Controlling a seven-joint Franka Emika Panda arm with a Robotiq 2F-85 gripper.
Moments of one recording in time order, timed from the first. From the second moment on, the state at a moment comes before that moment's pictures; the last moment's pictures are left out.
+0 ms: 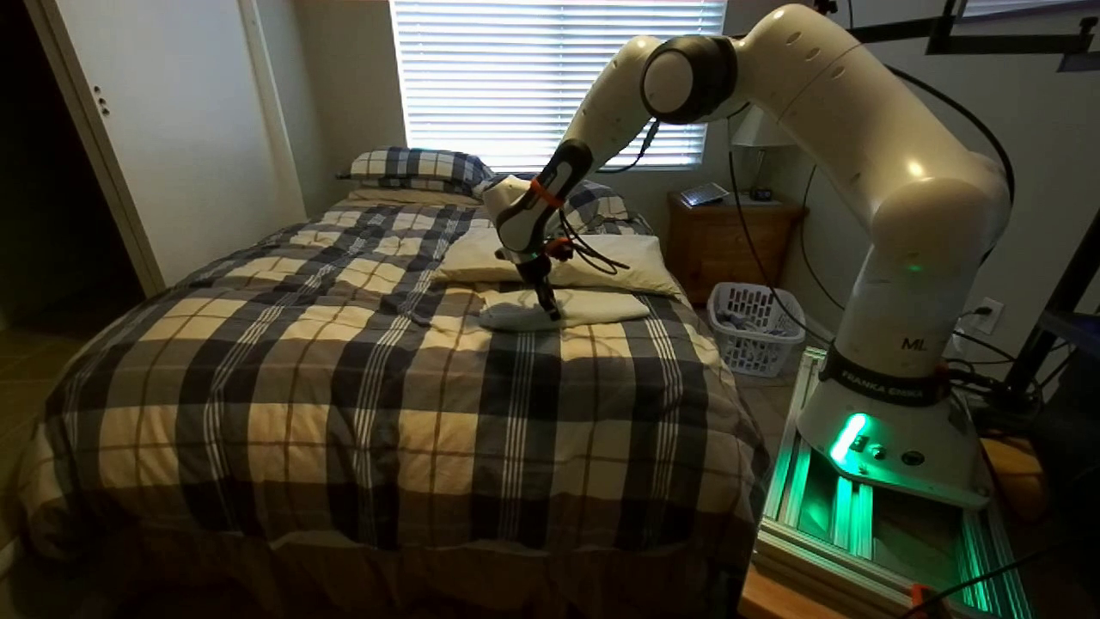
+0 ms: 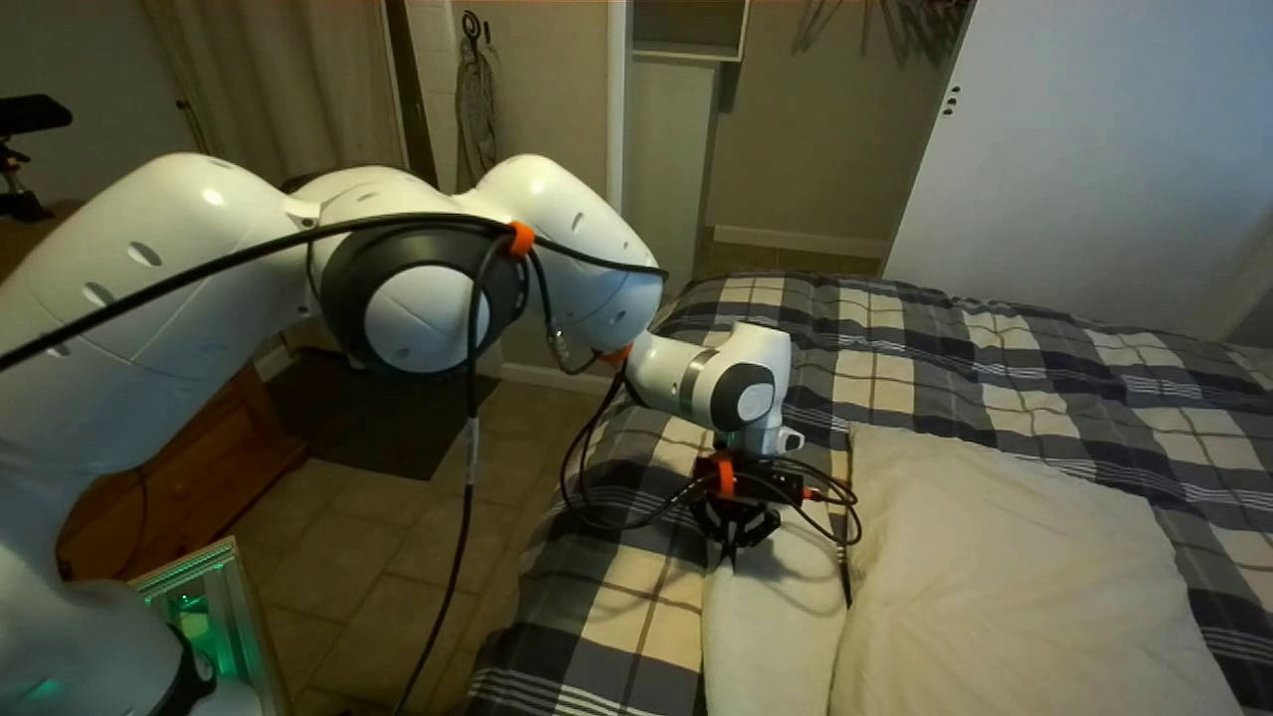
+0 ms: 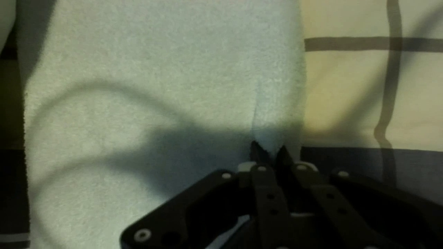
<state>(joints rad) -0.16 0.90 -0.03 -1.49 -0.35 2.15 -0.55</state>
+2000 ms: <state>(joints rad) -0.20 0.45 -0.03 -1.68 -0.26 2.16 -0.76</state>
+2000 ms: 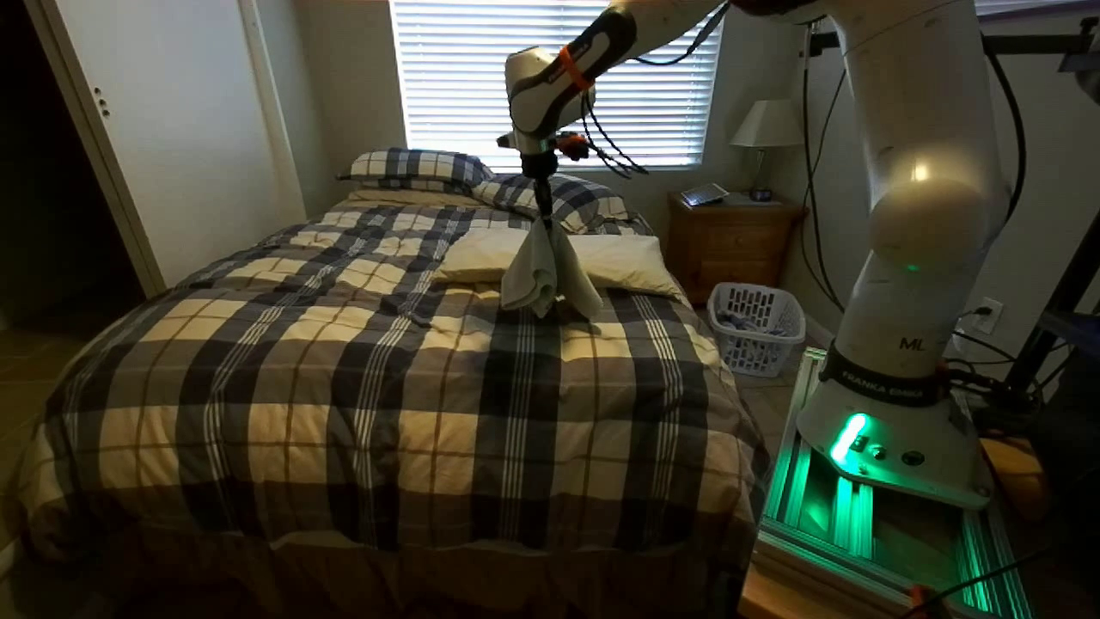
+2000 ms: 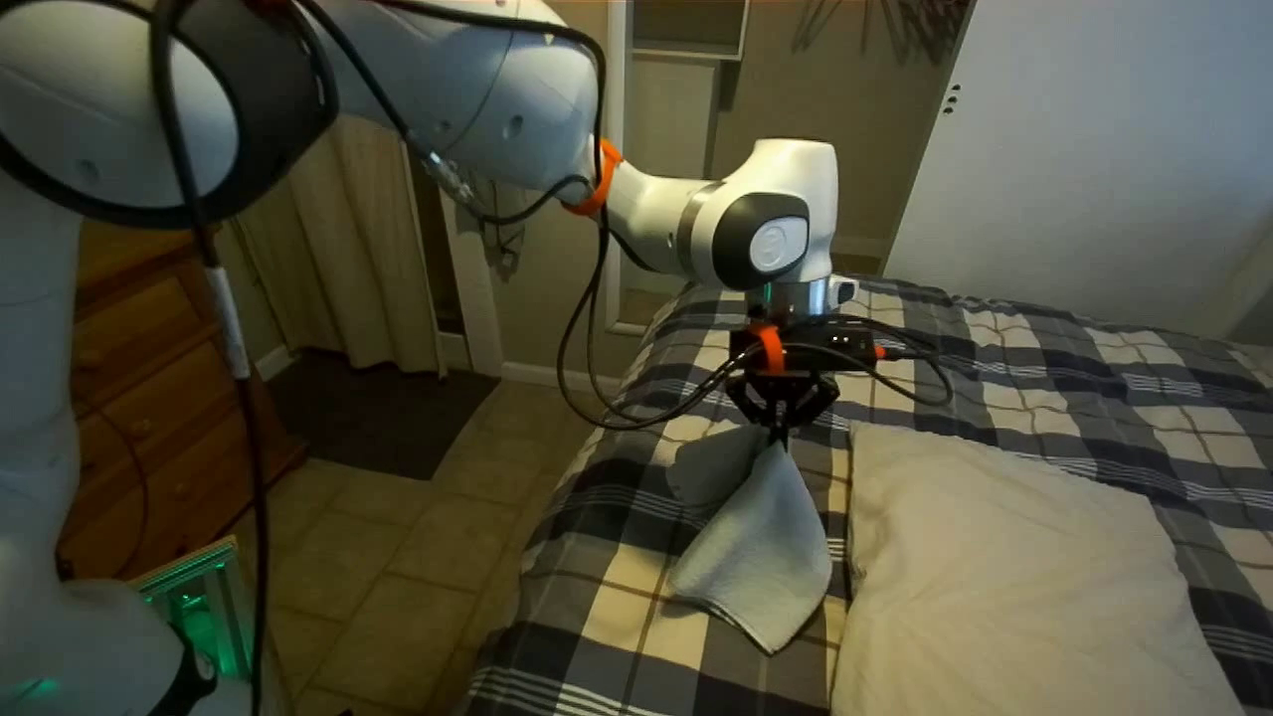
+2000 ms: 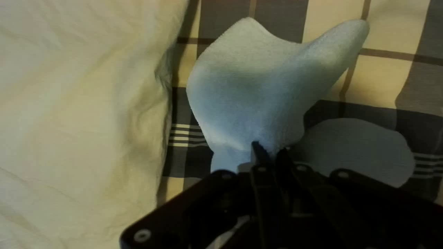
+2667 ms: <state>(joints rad) -0.12 0.29 -0.15 -1.71 -0.63 2.16 -0.42</state>
